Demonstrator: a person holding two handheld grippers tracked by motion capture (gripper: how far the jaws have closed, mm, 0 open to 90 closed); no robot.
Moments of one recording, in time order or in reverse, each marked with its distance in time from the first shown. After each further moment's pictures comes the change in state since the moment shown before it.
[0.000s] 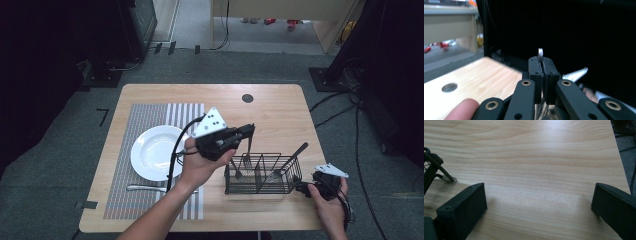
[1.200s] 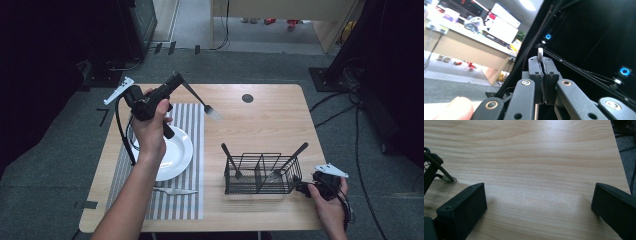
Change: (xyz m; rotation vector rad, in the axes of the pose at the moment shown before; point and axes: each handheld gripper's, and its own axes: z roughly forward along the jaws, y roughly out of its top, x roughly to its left) left arm 0.126 0.015 -0.092 -0.429 0.256 -0.384; right arm 0.000 0.000 0.000 0.000 -0.001 0.000
